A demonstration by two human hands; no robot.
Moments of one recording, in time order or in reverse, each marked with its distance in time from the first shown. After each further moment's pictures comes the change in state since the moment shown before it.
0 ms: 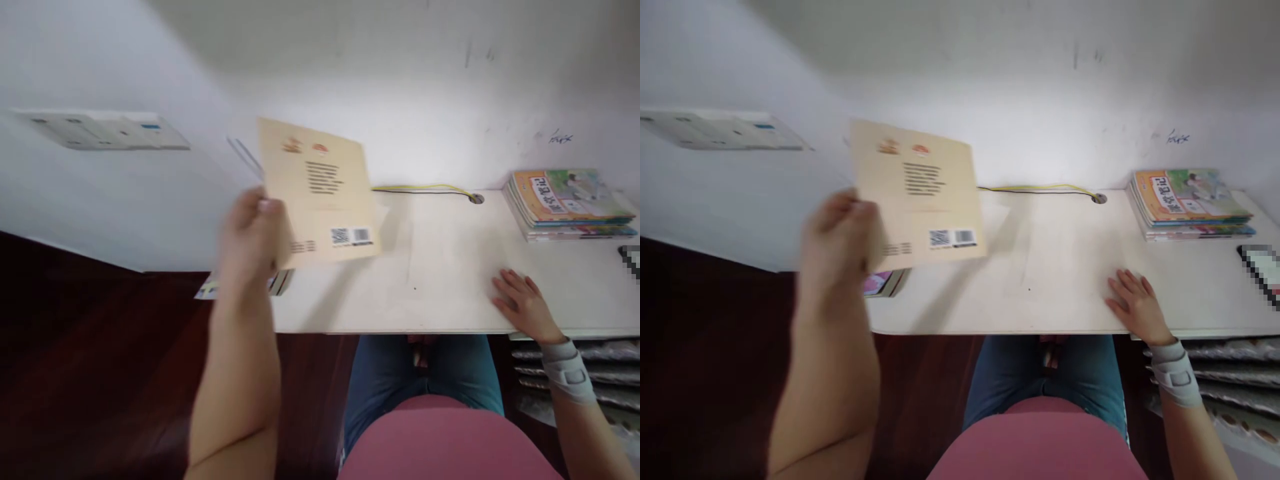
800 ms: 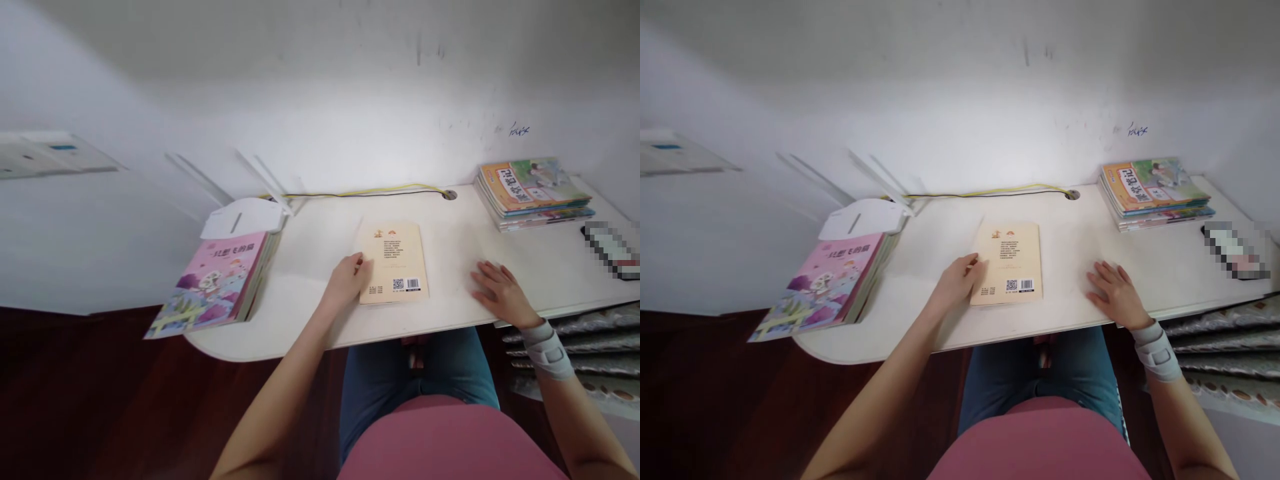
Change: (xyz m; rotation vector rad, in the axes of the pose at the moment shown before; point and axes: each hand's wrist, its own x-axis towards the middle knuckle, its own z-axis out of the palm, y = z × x) left_hand -0.062 -0.084 0.105 0.389 -0.670 0.062; right_hand 0.001 -0.002 -0.004 0.014 -0.015 0.012
